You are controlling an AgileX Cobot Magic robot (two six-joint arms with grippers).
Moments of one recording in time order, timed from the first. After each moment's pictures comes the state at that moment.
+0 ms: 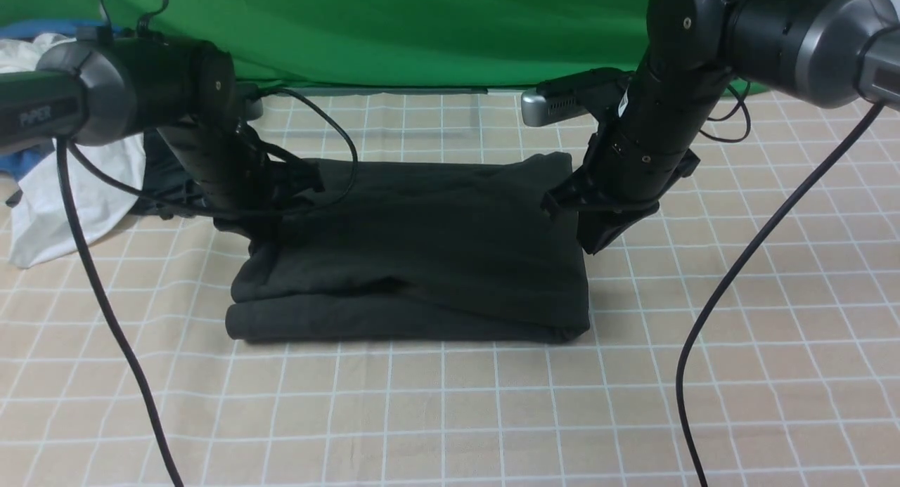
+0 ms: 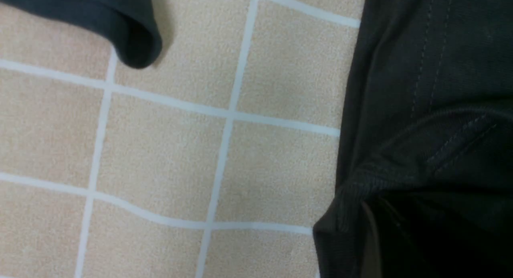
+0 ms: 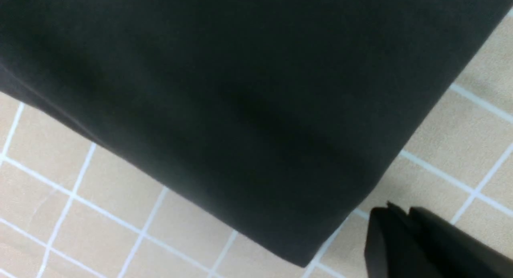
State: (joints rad) right arm 0.41 2.03 -1.70 0.16 1.12 -0.08; left arm -0.12 2.02 -1.47 0.09 0.79 -0.36
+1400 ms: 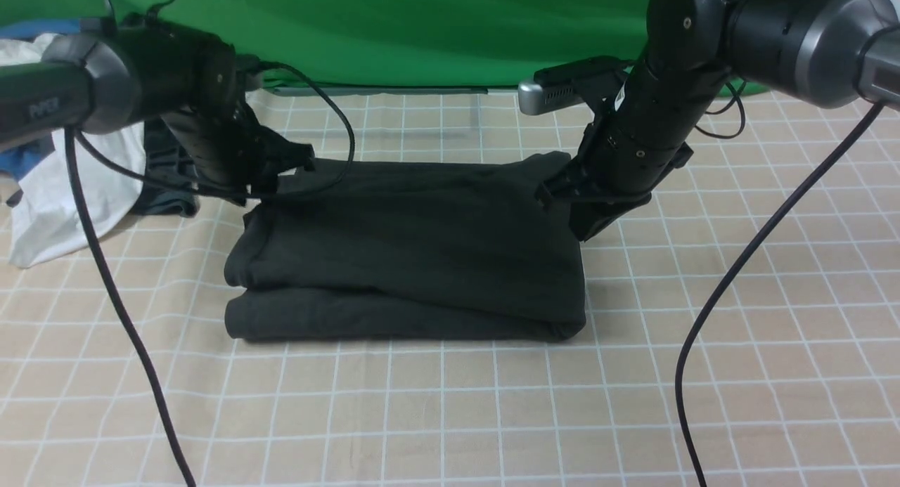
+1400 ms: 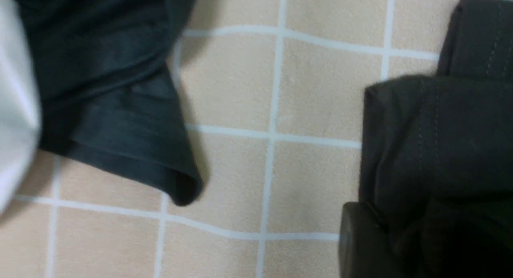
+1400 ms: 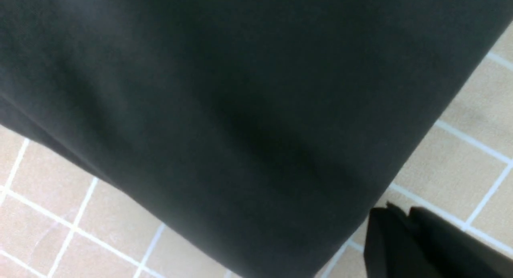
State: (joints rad) right arm 0.41 2.03 -1.70 0.16 1.05 -0.08; left arm -0.11 2.05 -1.57 0.24 0.76 -0.36
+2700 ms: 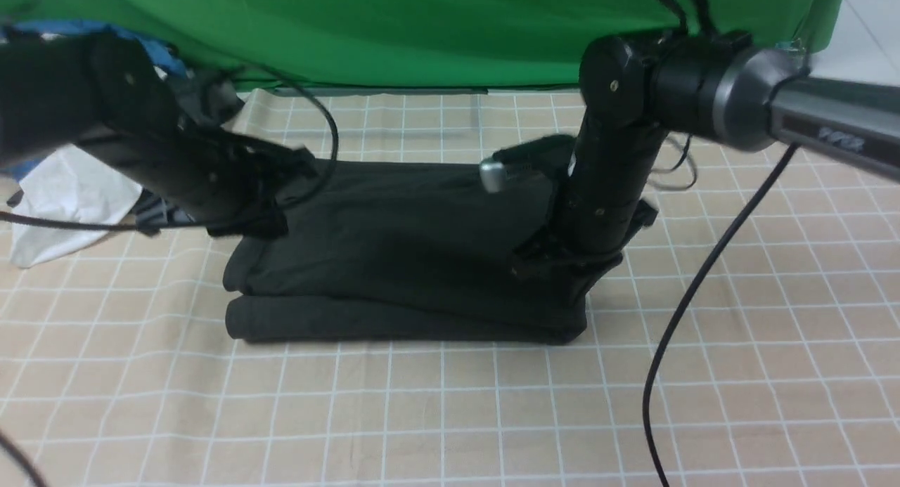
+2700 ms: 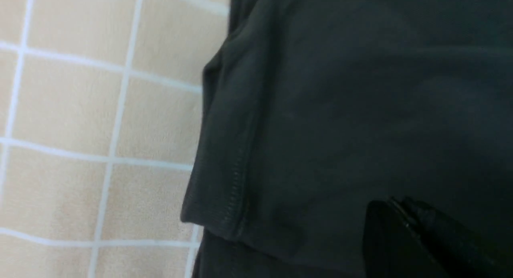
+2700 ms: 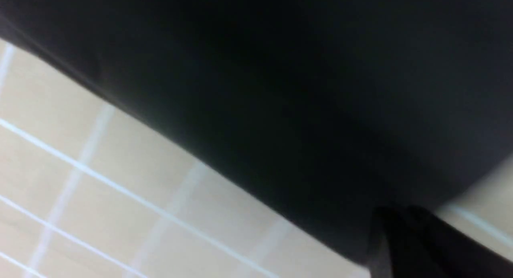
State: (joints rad) right arm 0.49 2.08 -1.70 0.11 1.17 -0.05; left arm -0.11 1.65 -1.19 -0.20 0.70 -0.22
